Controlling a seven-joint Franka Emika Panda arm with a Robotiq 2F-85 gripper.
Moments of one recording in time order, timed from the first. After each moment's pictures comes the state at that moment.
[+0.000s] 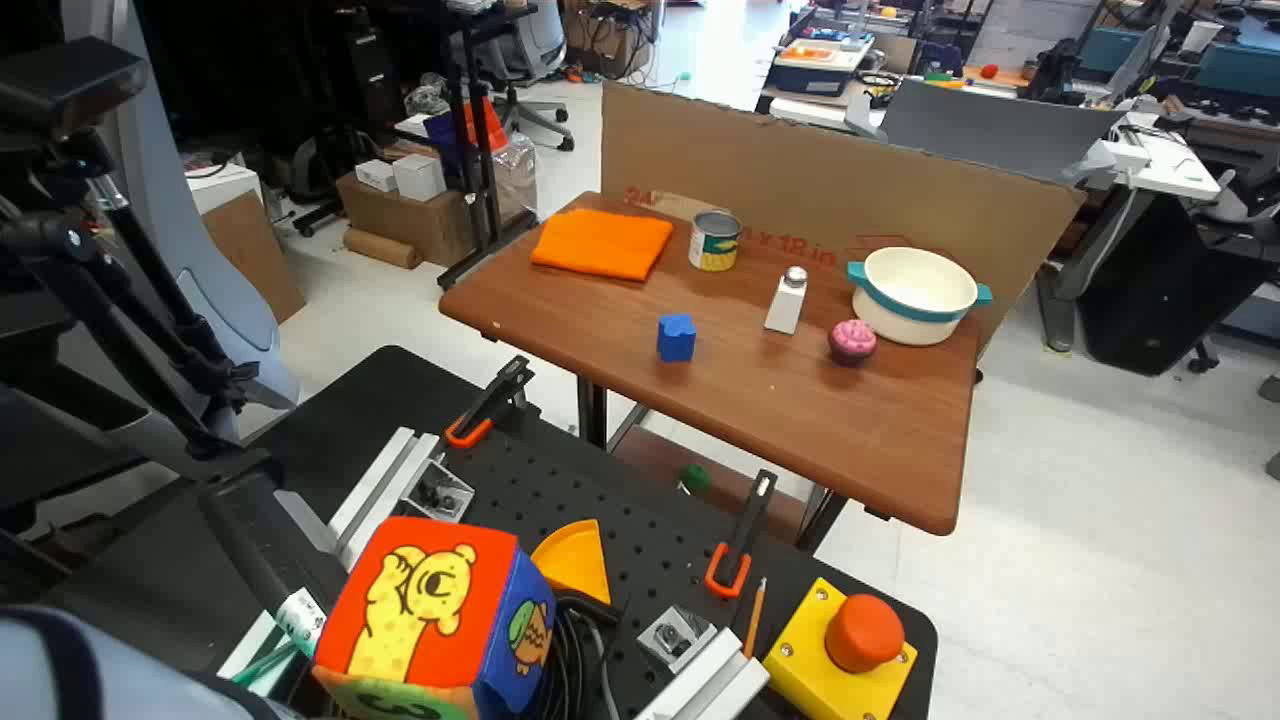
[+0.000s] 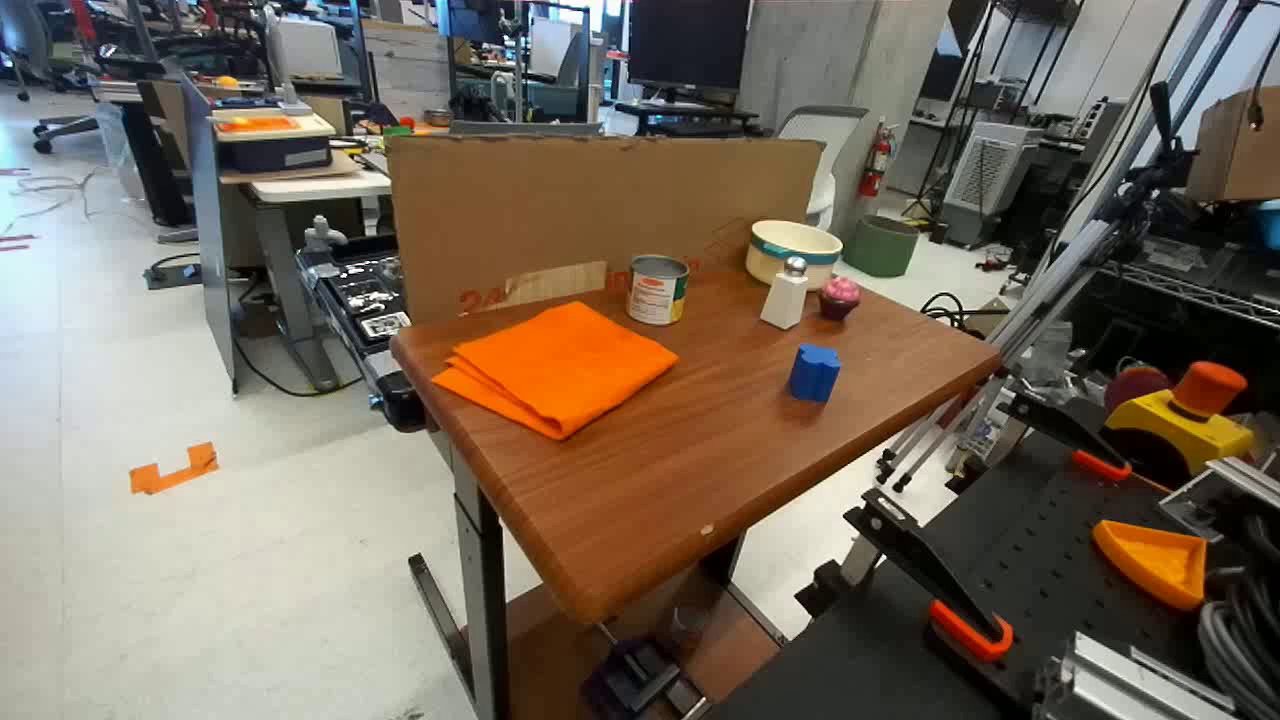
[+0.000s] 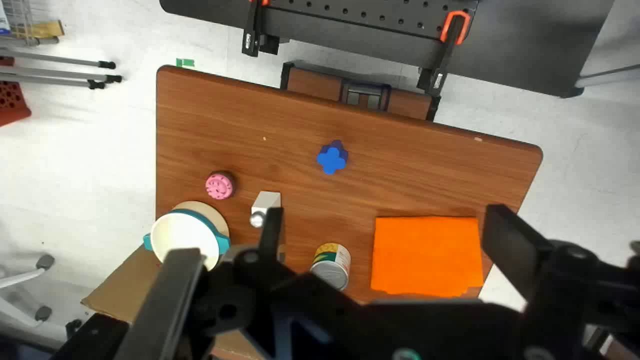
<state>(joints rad) 0.09 -0.63 0.19 -2.44 -0.09 1.87 0.03</state>
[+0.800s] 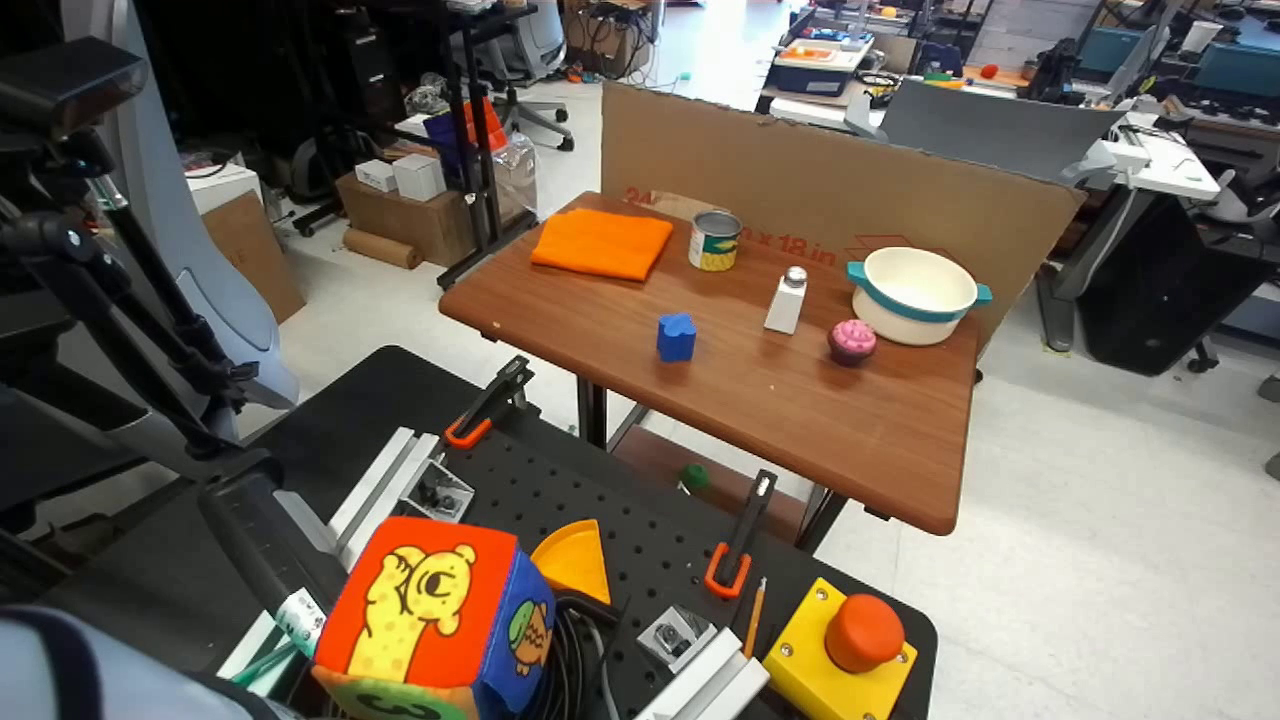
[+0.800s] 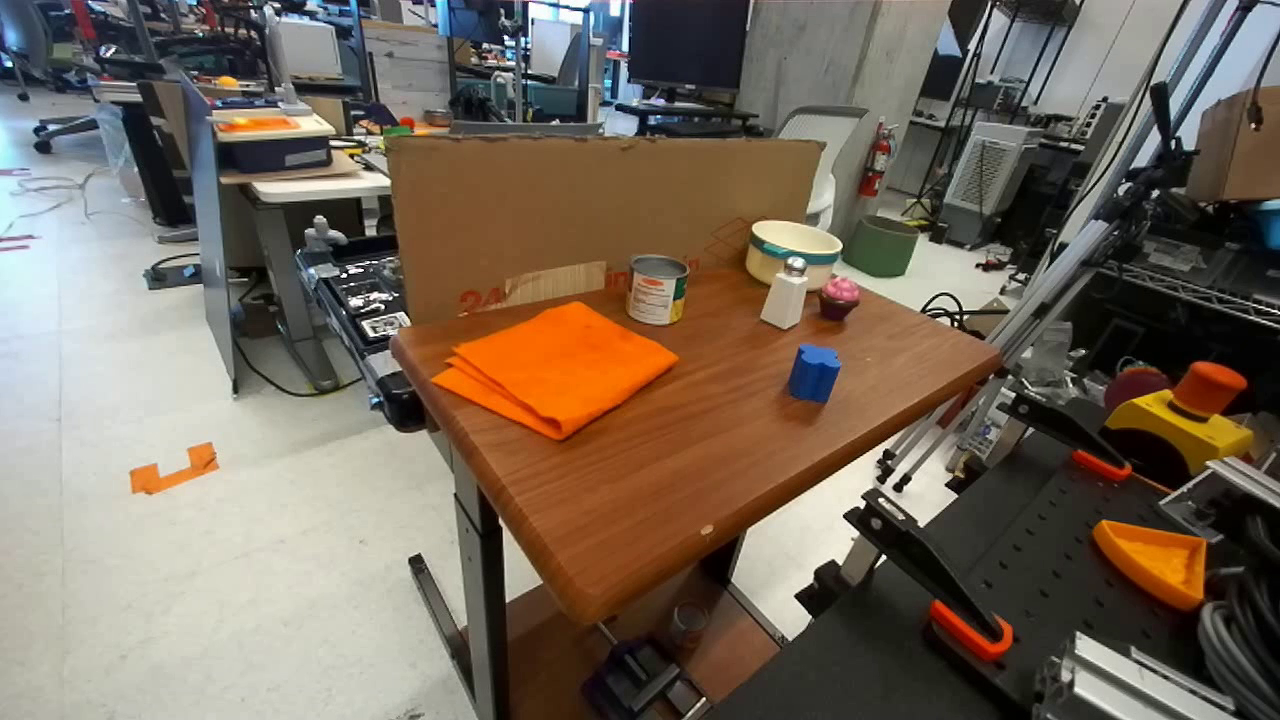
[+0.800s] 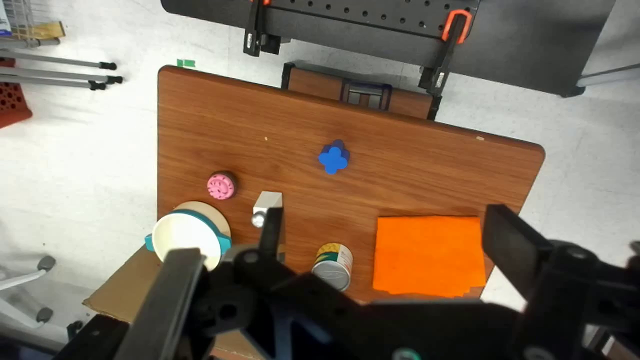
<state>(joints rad) 0.09 -0.62 0.19 -2.43 -0.09 1.87 0.03</state>
